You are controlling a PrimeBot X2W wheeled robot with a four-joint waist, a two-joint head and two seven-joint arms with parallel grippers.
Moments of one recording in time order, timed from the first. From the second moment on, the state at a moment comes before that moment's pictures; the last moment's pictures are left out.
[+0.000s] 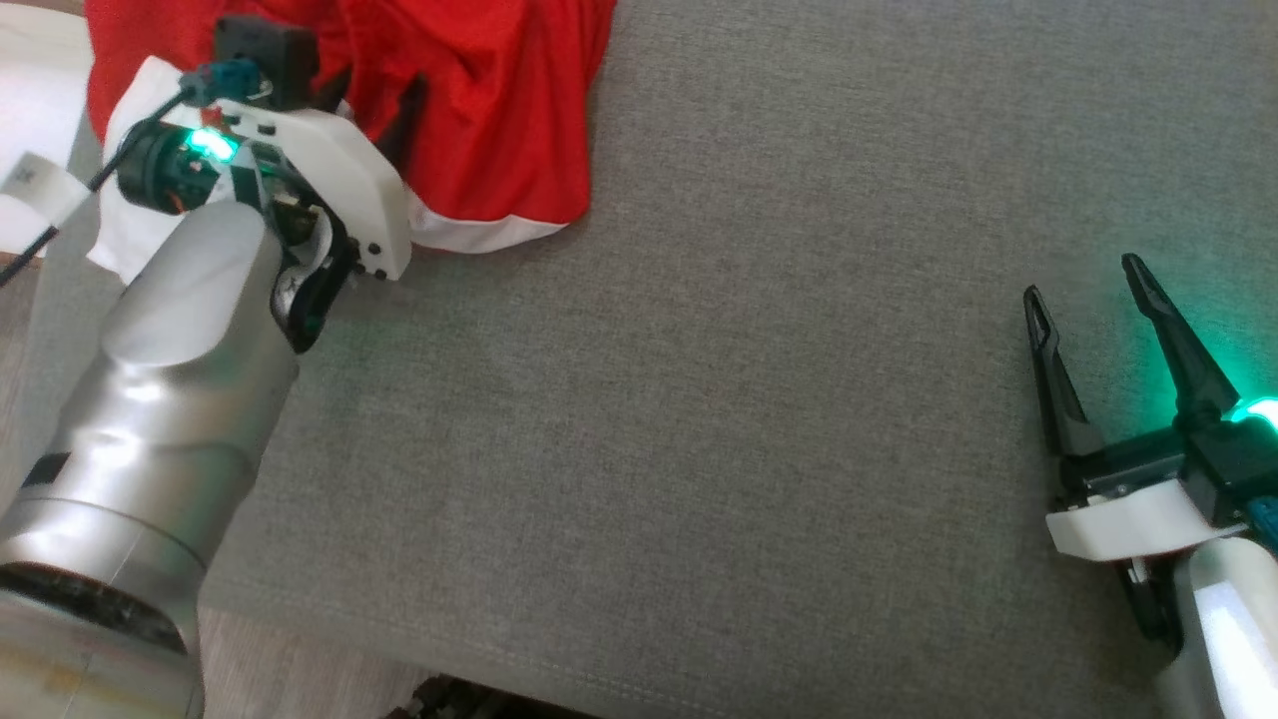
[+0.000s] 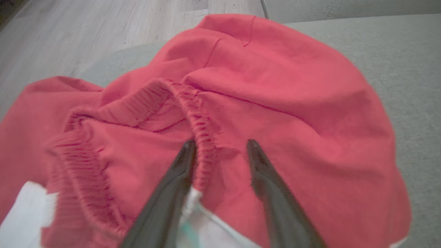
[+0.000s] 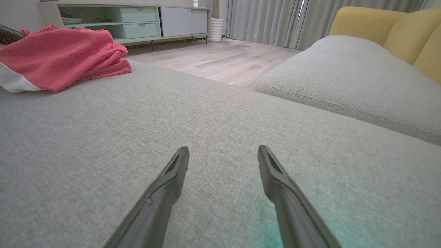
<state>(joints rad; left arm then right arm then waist) -1.04 0.25 -0.70 0.90 -0.64 -0.13 0.17 -0.11 -0.23 0.04 0.08 -0.07 0.13 -0.26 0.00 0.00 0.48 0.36</state>
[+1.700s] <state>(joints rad) -0.96 0.21 -1.26 0.69 -1.11 -0.13 -0.04 0.04 -0.05 0.16 0.21 0.17 0.13 -0.26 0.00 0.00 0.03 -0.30</state>
